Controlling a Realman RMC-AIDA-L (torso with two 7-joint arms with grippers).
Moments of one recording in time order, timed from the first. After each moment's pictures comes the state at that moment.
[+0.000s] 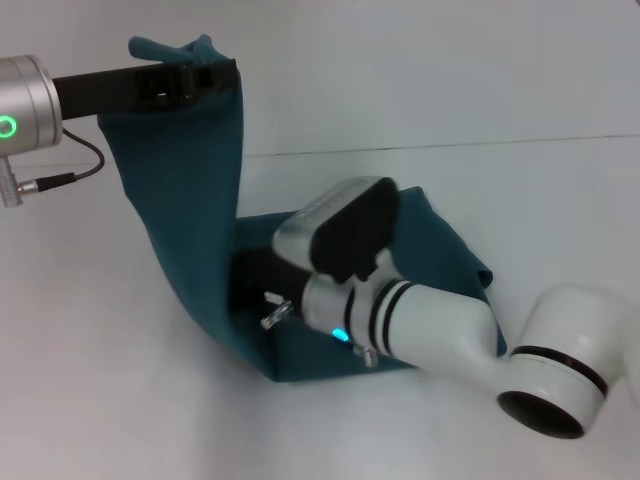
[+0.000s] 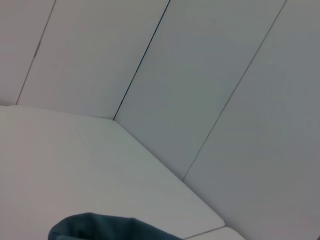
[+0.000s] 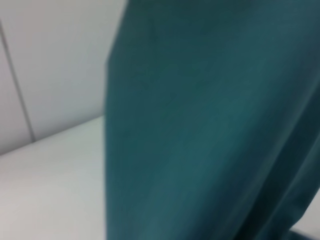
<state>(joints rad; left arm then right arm) -0.69 -2.16 -2.38 -1.16 -1.12 1.31 -2.27 0.97 2.12 0.24 0.46 -2.02 -0.47 0.34</state>
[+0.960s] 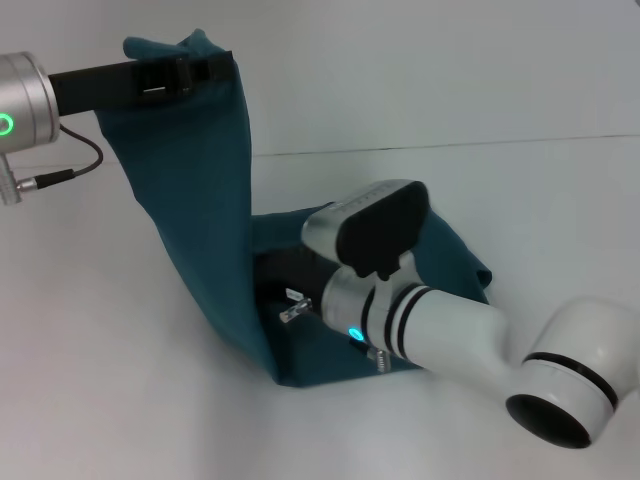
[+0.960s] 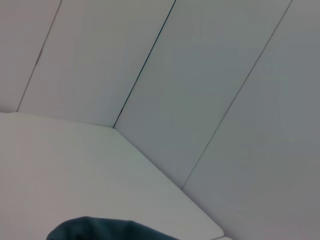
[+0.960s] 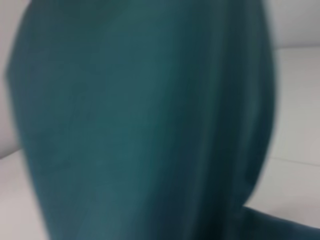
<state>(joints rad) -0.68 -2.16 -2.37 -1.16 -1.15 1.30 -2.27 0.91 2.12 0.32 0.45 -2.02 -0.45 0.35</state>
